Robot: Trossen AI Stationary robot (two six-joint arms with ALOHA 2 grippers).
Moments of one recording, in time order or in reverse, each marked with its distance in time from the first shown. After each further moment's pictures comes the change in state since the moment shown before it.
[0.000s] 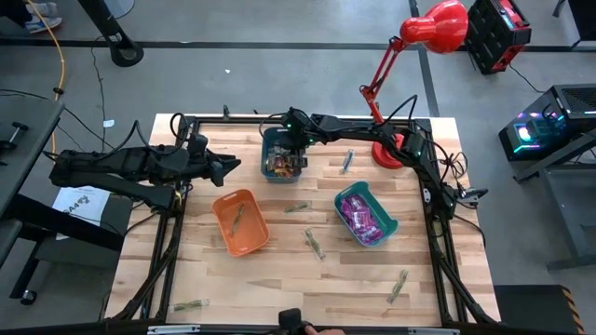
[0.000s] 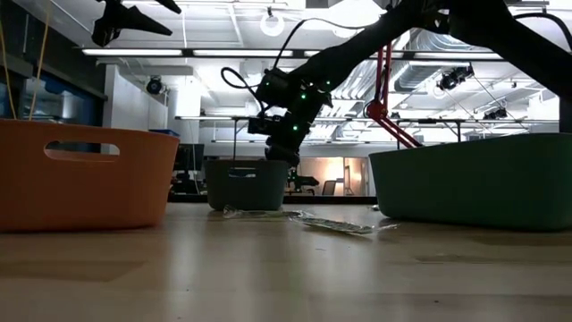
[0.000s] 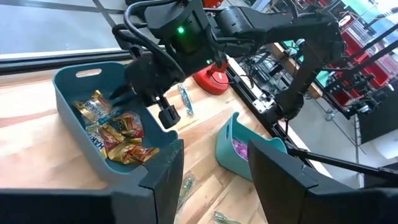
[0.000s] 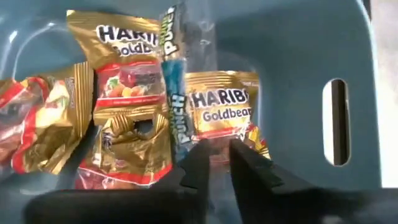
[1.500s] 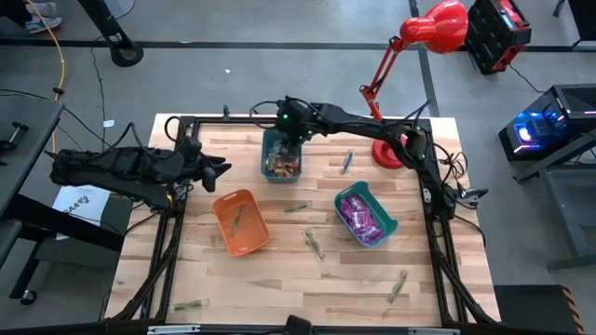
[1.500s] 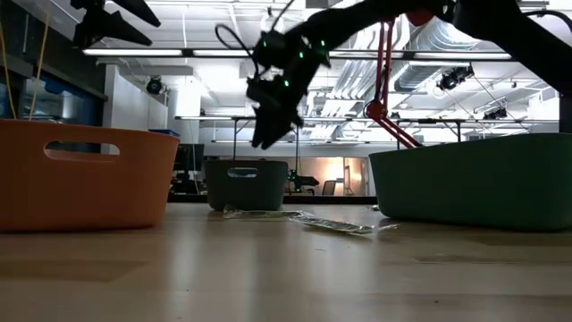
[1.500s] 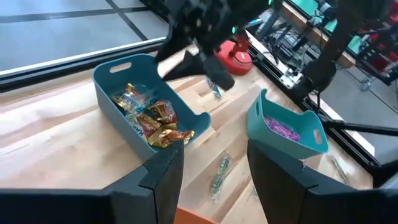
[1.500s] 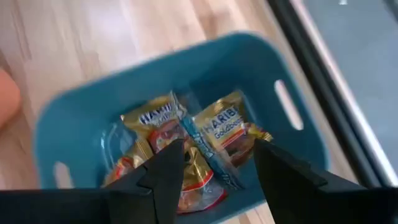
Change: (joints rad) left arm -0.038 -0.067 0.000 -0.183 -0.039 0.077; right arm 0.036 -0.044 0.233 -0.276 0.013 0.530
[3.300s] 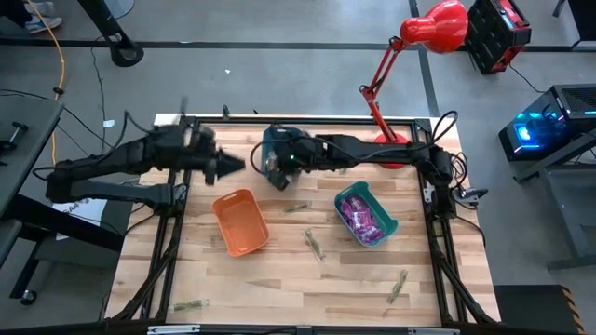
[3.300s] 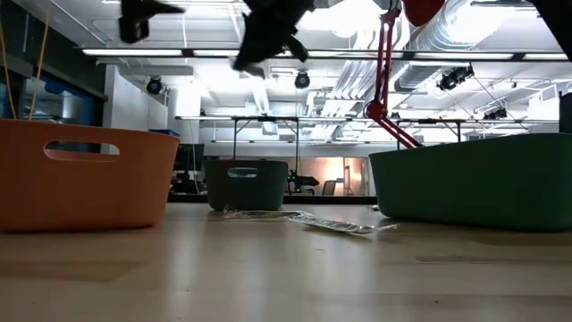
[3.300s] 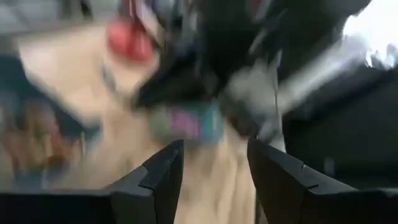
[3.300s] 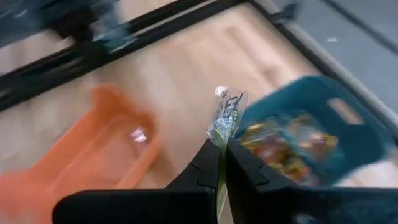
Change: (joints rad) left arm 0.295 0.079 0.002 0.318 0.656 0.105; right arm 0.321 -0.230 -0.094 0.072 0.251 0.392
